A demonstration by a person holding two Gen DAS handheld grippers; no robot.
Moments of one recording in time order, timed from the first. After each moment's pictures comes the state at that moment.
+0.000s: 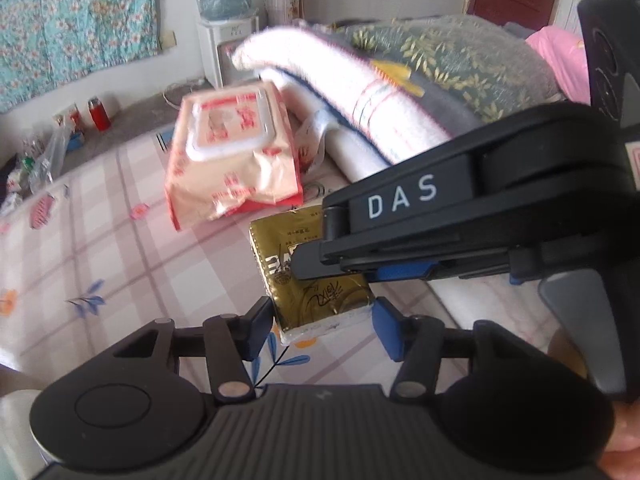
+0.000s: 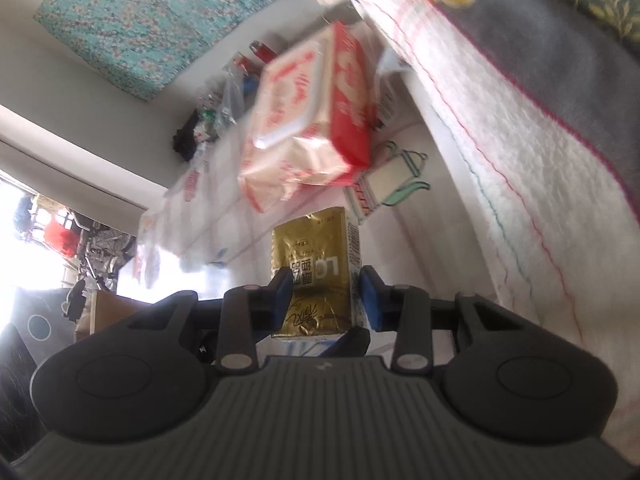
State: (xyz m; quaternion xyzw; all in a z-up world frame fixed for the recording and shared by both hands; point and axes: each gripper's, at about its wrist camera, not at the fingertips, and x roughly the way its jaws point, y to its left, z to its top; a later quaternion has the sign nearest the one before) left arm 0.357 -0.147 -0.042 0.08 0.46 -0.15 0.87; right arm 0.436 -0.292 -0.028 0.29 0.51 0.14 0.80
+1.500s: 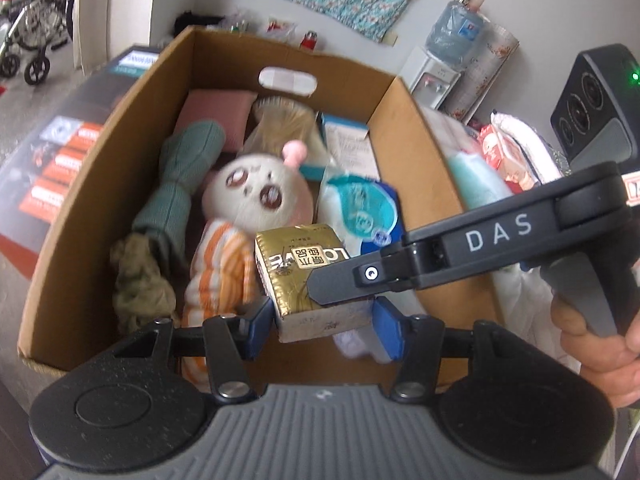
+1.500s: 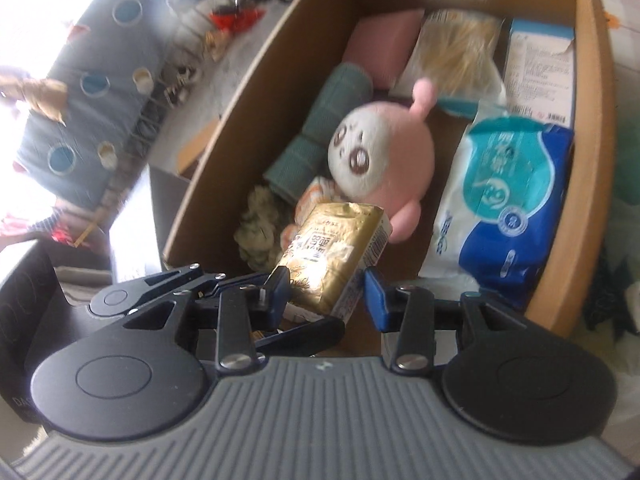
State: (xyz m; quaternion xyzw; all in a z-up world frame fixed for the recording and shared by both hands) left arm 0.067 0.248 0.012 -0.19 0.46 0.02 0.87; right arm 0.210 0.152 0.056 0.00 0.63 0.44 0.64
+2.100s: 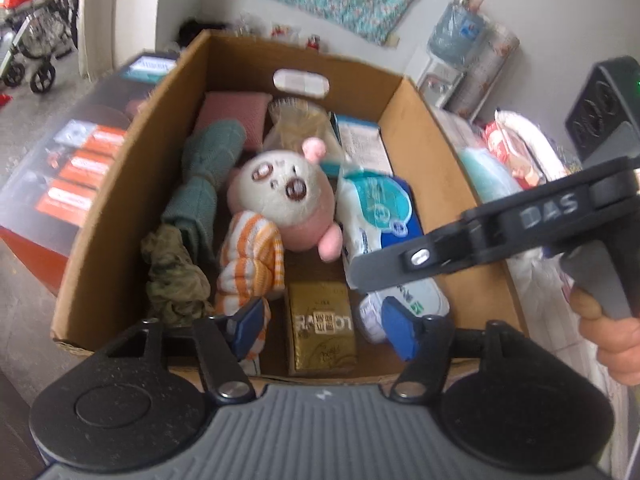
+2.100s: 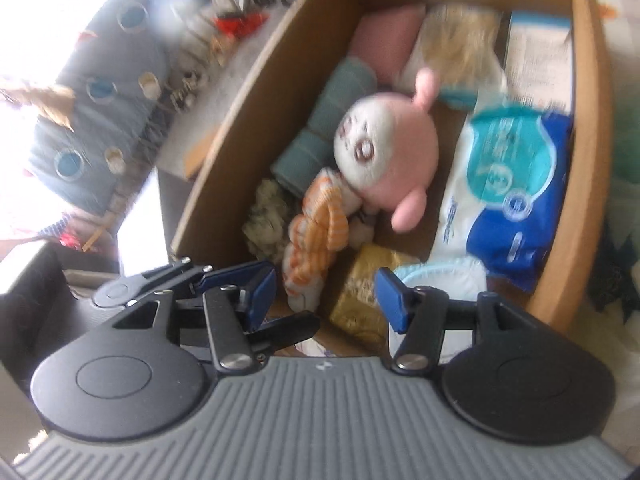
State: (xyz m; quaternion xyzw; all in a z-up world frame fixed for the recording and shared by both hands) left arm 0.038 0.255 0.016 -0.17 0.44 0.03 0.88; right arm 0.210 0.130 0.057 0.03 0.61 0.45 0.65
